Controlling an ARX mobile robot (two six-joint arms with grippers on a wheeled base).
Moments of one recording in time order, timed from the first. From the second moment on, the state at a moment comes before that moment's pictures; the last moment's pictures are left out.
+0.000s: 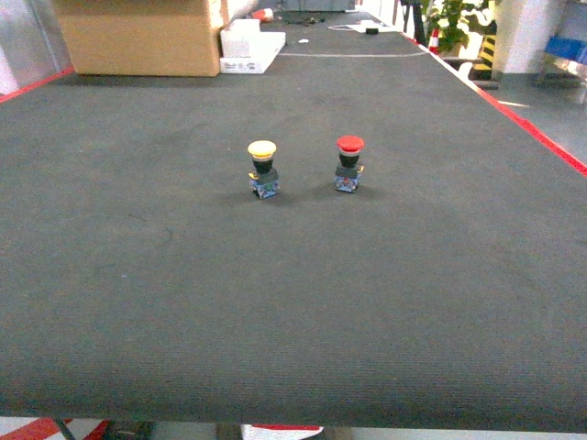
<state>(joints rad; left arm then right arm) -0.41 0.26 0.28 -0.13 -0.49 -0.05 0.00 0.01 0.01 -0.01 0.00 0.00</state>
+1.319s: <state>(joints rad) -0.41 0.25 0.28 -0.12 -0.49 -0.05 0.00 0.01 0.01 -0.01 0.00 0.00</state>
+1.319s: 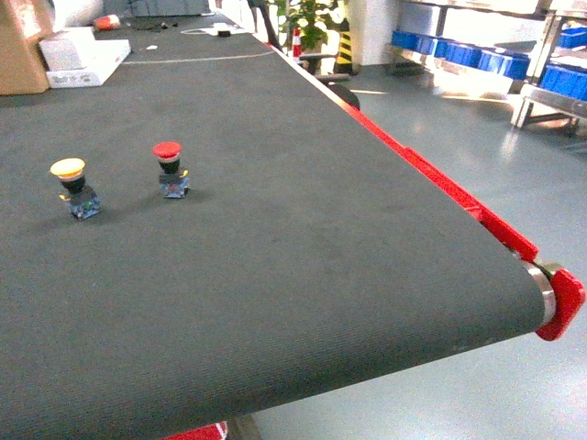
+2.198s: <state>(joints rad) -0.41 0.25 0.28 -0.12 -0.49 -0.05 0.00 0.01 0.01 0.00 0.00 0.00</state>
